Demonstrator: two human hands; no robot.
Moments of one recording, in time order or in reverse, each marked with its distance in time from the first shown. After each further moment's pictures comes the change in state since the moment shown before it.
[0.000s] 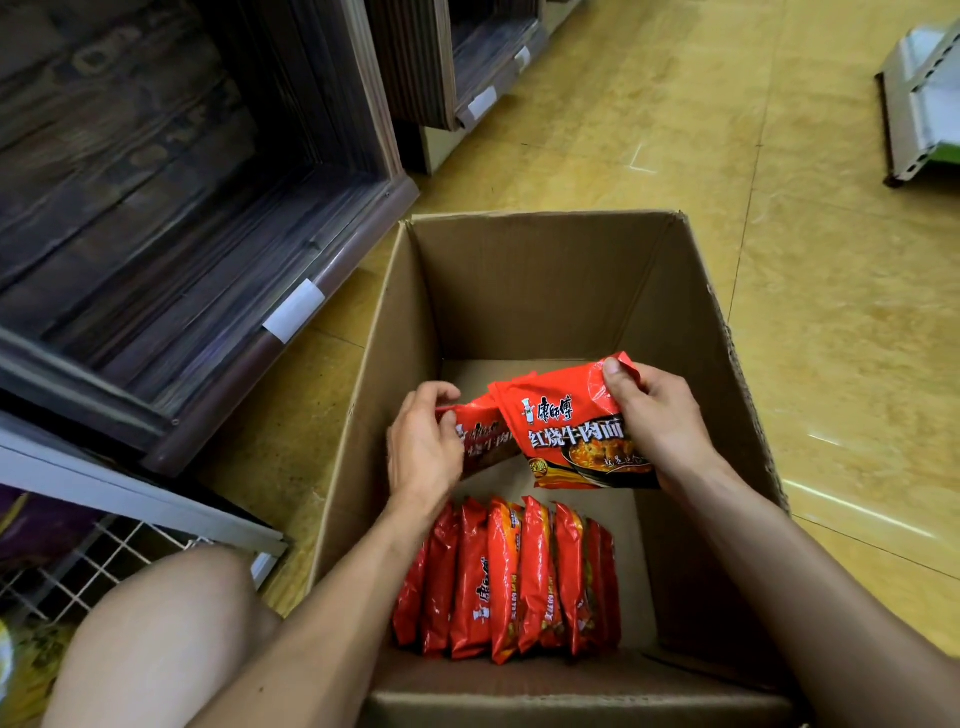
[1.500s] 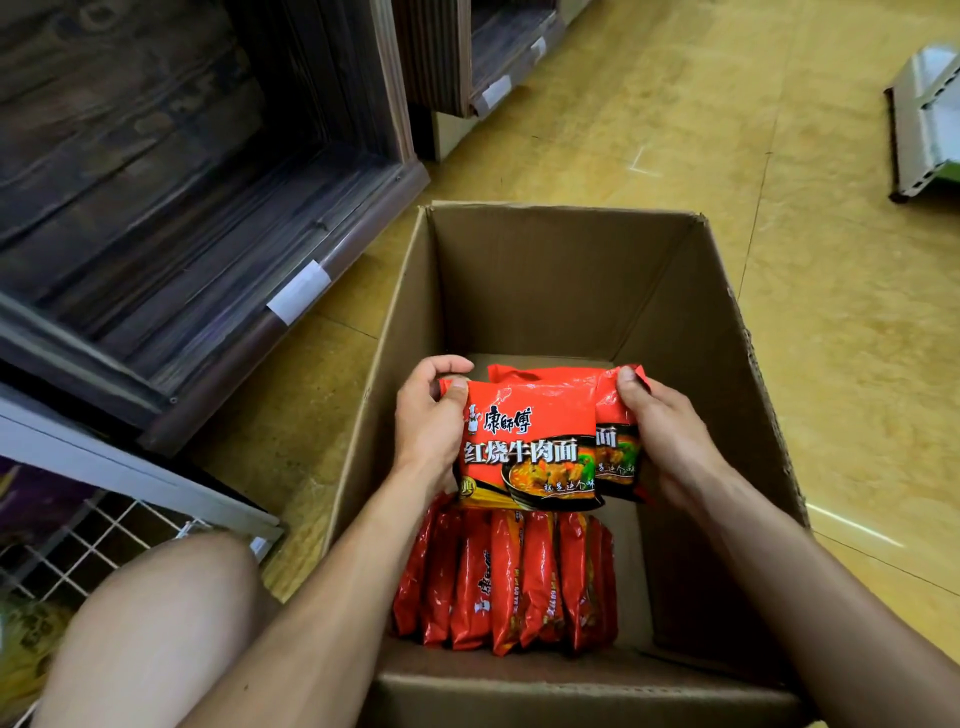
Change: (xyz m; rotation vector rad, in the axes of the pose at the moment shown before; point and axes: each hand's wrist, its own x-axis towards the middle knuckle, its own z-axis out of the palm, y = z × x) left_hand 0.011 0.019 -0.006 -0.702 -0.035 -0.377; right_hand -0.003 0.002 0.011 0.240 -0.106 0.132
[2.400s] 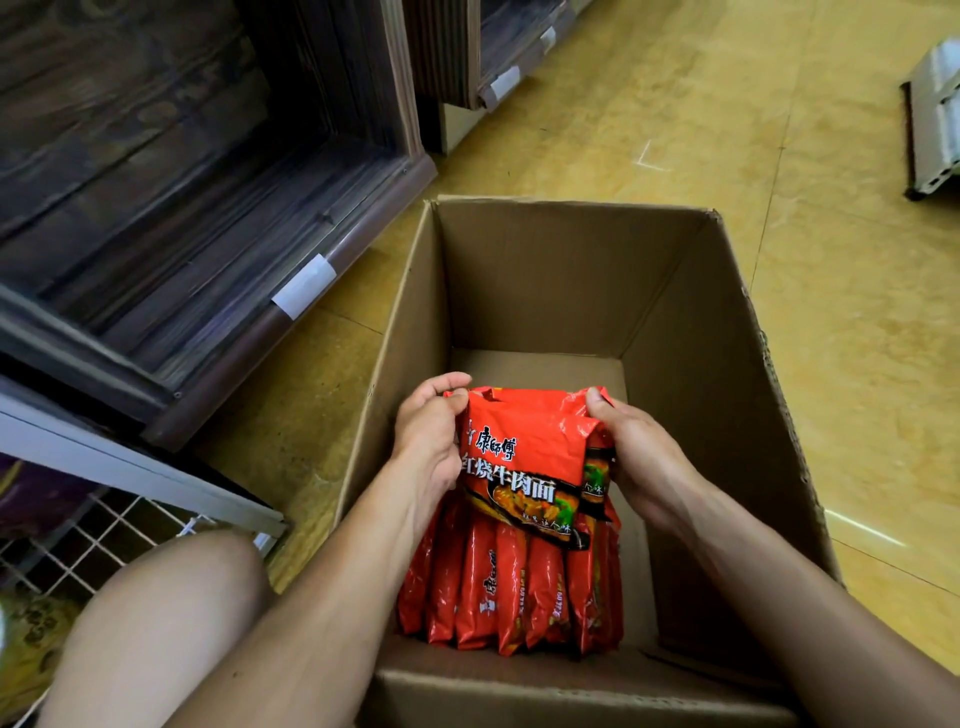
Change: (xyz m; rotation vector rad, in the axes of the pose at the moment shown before) left_hand 0.005 0.004 -0.002 -0.313 0.034 -0.355; right_hand -0.009 0.010 0.026 0.088 -0.201 0.157
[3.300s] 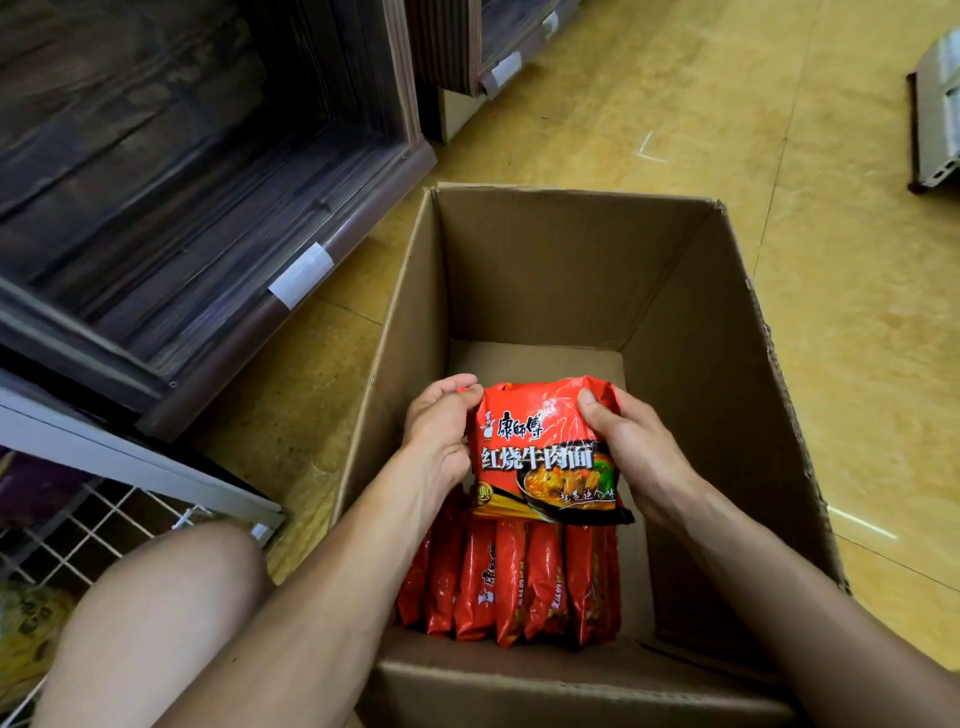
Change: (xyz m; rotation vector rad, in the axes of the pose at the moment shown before) left_hand 0.001 -0.007 0.006 0.013 0.021 -0.120; right_hand 0.003 0.008 -0.004 -0.179 0.051 -0.088
